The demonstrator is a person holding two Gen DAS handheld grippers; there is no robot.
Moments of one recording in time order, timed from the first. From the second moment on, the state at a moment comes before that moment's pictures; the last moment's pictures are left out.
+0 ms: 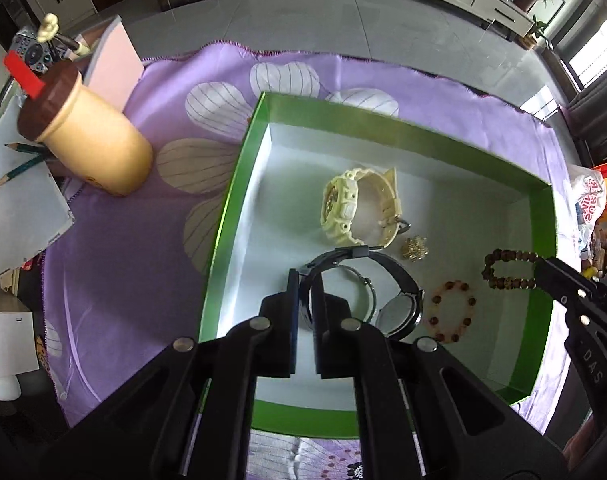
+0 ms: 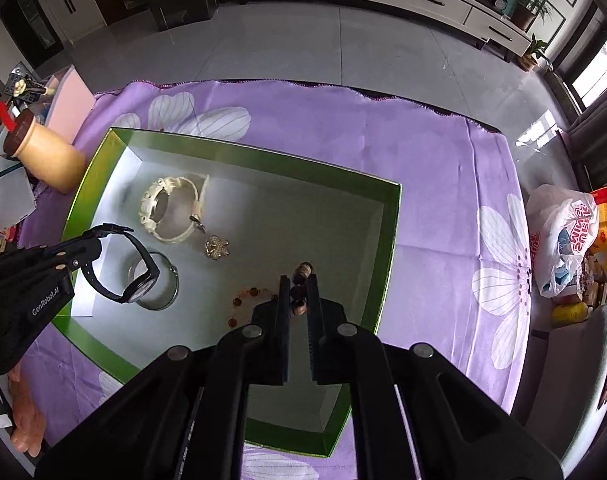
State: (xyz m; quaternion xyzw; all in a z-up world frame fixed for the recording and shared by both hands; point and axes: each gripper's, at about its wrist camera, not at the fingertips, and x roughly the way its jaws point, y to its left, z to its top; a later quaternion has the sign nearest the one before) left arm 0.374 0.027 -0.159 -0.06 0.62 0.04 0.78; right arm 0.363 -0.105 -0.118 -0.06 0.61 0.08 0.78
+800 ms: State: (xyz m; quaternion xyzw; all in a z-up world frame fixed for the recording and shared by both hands) left arm 0.345 0.039 -0.124 -0.08 0.59 0.05 0.80; right arm 0.318 -0.105 -0.057 -0.08 0.54 0.08 0.84
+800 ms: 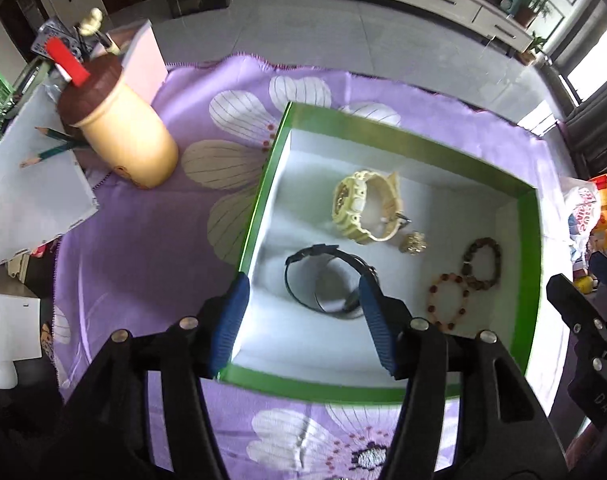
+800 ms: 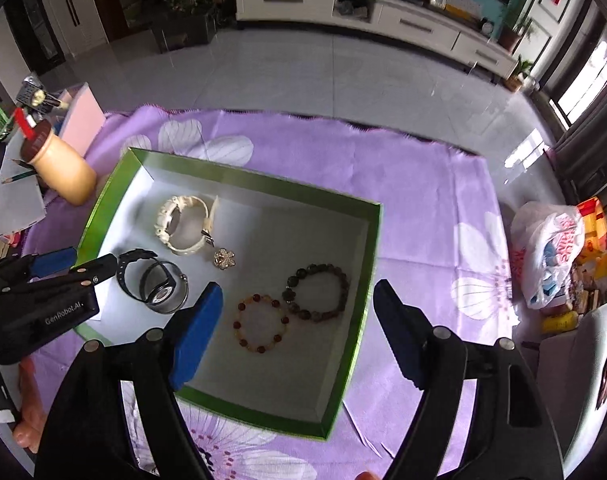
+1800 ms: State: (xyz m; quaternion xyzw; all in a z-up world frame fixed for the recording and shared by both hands) left arm 0.058 0.041 -0.167 0.07 0.58 -0.10 0.80; right arm 0.049 -0.110 -0.110 -0.12 0.57 0.13 0.81
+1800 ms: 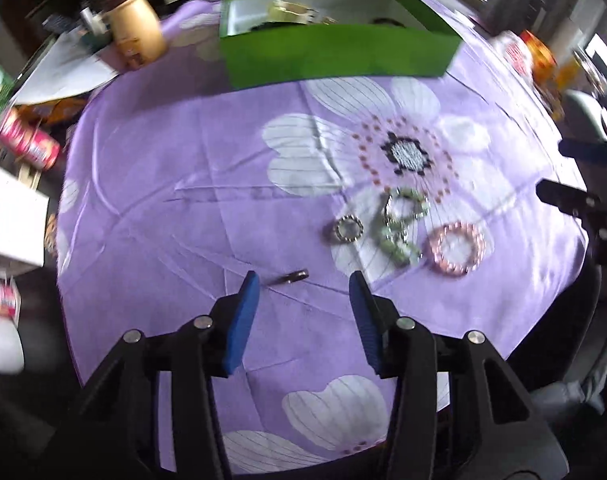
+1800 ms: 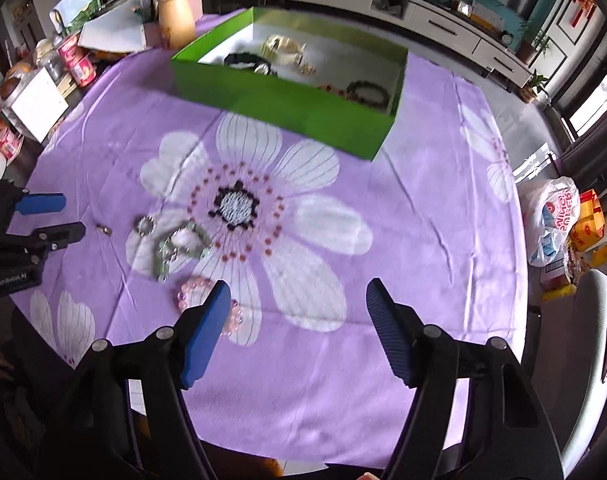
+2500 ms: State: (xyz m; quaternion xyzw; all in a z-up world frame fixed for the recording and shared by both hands) left arm 0.073 0.054 -0.207 0.13 0.57 -0.17 0.79; right arm 0.048 -0.077 -0.166 -0.13 0.62 0.11 0.76
